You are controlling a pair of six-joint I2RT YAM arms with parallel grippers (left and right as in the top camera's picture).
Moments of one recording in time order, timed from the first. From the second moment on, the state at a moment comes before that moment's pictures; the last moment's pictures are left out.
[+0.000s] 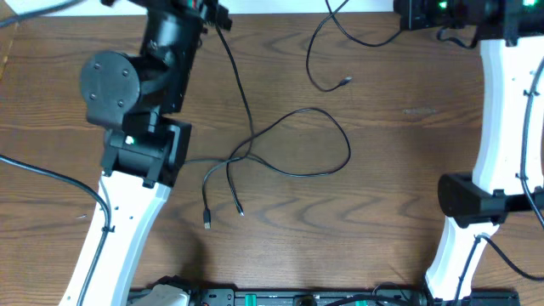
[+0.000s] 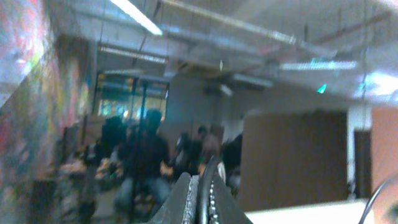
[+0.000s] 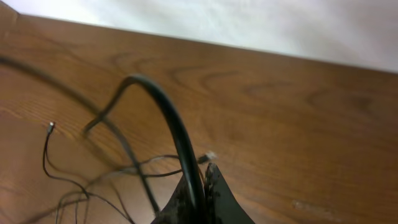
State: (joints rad) left arm -0.30 1.33 1.49 0.42 0.07 -0.18; right arm 0.10 2.14 2.75 -1.44 -0.34 0.02
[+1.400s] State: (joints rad) left arm -0.30 1.59 1.94 0.00 0.34 -0.33; right arm -0.06 2.29 2.71 -1.54 -0.66 -0.34
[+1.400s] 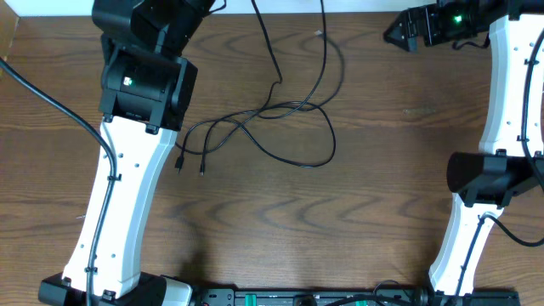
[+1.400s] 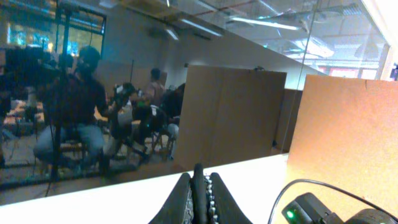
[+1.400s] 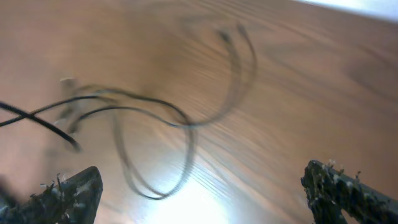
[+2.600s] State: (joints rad) left arm -0.37 1.59 1.94 -0.08 0.46 -0.51; right arm 0.20 2.29 2.71 -1.36 -1.42 -0.69
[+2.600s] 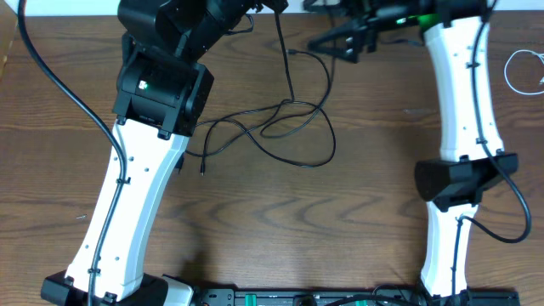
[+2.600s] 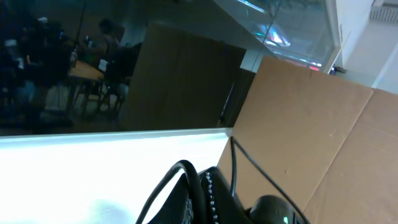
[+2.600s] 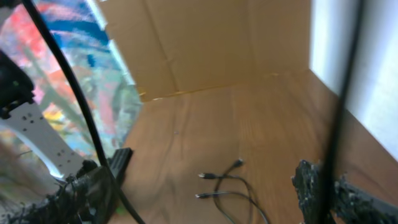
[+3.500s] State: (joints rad) left arm -0.28 1.59 1.94 -0.14 0.32 -0.55; right arm 0.42 2.29 2.71 -1.31 -1.36 -0.69
